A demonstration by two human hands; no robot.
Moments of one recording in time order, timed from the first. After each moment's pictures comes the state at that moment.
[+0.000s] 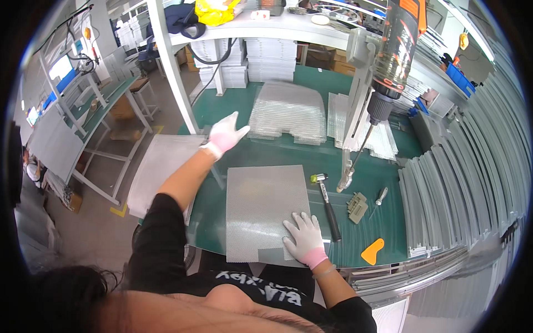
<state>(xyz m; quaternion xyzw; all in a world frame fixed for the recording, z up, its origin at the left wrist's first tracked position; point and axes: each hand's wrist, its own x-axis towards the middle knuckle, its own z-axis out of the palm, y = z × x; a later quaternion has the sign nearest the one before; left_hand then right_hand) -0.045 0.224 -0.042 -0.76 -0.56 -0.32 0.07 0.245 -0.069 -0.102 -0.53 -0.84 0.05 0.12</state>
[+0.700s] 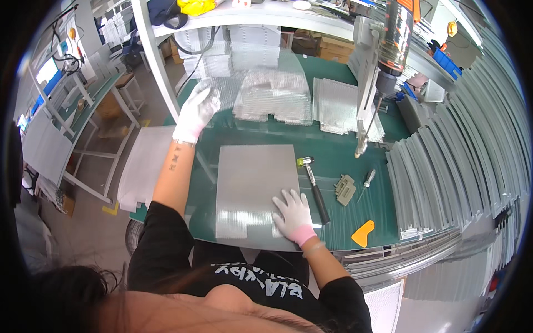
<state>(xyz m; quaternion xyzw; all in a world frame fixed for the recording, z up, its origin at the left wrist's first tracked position) -0.051 0.202 0.016 -0.38 -0.13 -0.65 -0.64 0.244 -0.055 -0.111 -0.56 -0.82 0.03 0.13</state>
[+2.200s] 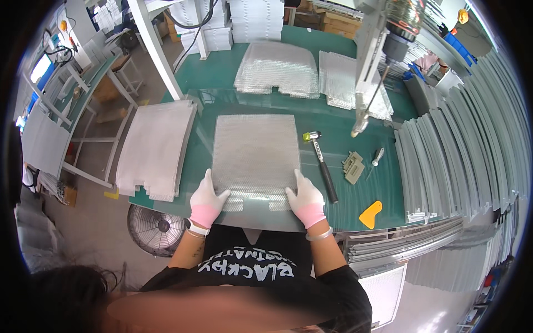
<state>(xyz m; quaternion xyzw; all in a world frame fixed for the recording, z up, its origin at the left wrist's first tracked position) -0.038 -0.048 -0.096 -0.67 -0.70 -0.19 -0.16 0.246 -0.054 -0.108 -0.67 -0.69 0.16 0.23</state>
